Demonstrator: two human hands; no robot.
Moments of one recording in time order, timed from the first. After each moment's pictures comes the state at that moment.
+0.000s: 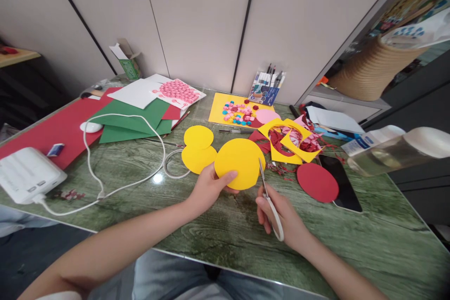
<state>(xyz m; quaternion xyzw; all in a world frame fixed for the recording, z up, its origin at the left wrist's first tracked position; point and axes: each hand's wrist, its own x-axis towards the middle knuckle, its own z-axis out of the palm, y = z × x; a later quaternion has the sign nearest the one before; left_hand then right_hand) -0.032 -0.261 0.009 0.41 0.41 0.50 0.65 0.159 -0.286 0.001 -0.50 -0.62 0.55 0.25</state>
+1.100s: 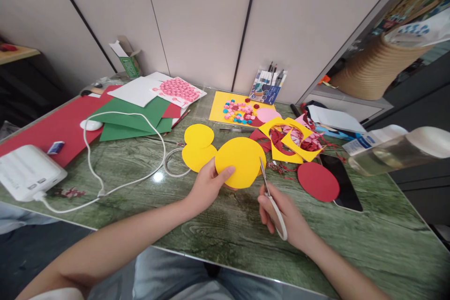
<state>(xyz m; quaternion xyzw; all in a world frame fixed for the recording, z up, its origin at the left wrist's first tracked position) -0.035 -0.258 0.011 0.44 0.43 0.49 0.61 0.164 -0.285 0.004 -0.49 -0.63 0.56 0.24</state>
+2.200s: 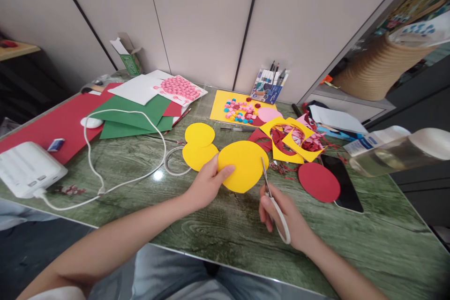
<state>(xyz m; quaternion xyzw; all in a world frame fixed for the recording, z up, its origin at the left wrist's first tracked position) -0.044 -0.256 0.012 0.53 0.44 0.46 0.56 0.162 -0.287 0.006 -0.49 -0.63 0.55 0.25</state>
